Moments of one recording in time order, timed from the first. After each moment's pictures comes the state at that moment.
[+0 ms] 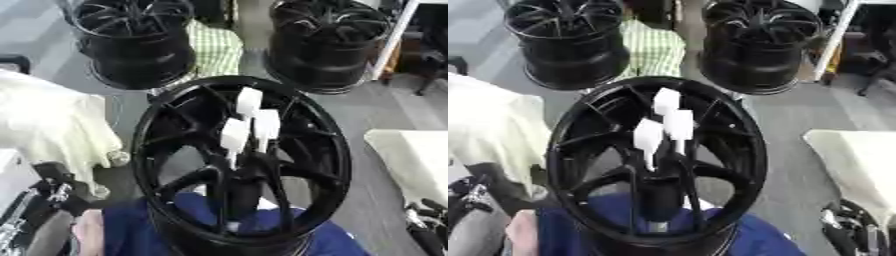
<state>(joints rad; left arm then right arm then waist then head) -0.05 0.17 0.31 -1.44 -0.18 0.00 -0.35 0.04 -0.21 -0.10 -1.35 0.04 -0.11 -0.33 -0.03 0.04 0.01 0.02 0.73</state>
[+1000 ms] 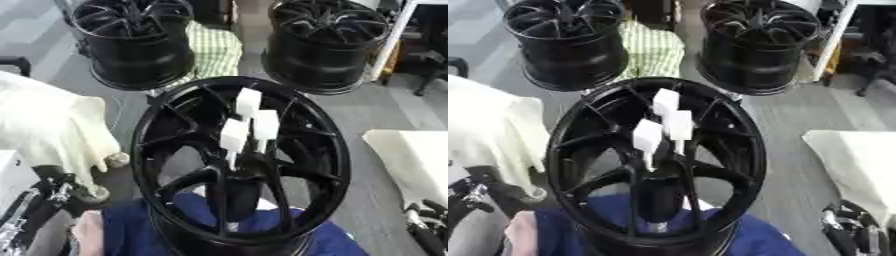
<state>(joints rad) -0.05 0.17 0.31 -1.44 -0.18 0.00 -0.35 0.06 -0.22 -0.10 -1.36 0.04 -0.11 -0.34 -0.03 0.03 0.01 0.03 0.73</state>
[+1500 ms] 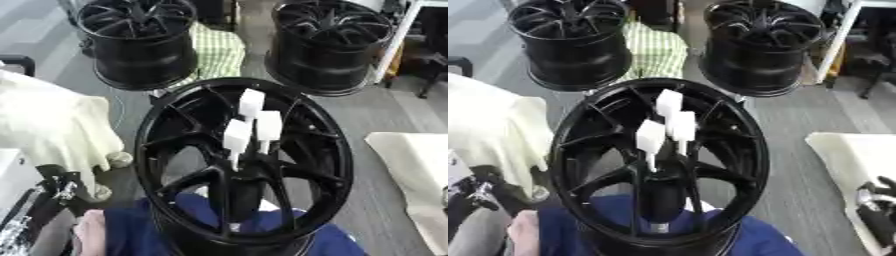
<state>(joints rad) -0.05 0.17 0.30 -1.44 -0.19 0.00 -0.35 -0.01 -0.53 -0.12 -1.58 0.07 -0.07 -0.31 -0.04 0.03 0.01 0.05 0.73</state>
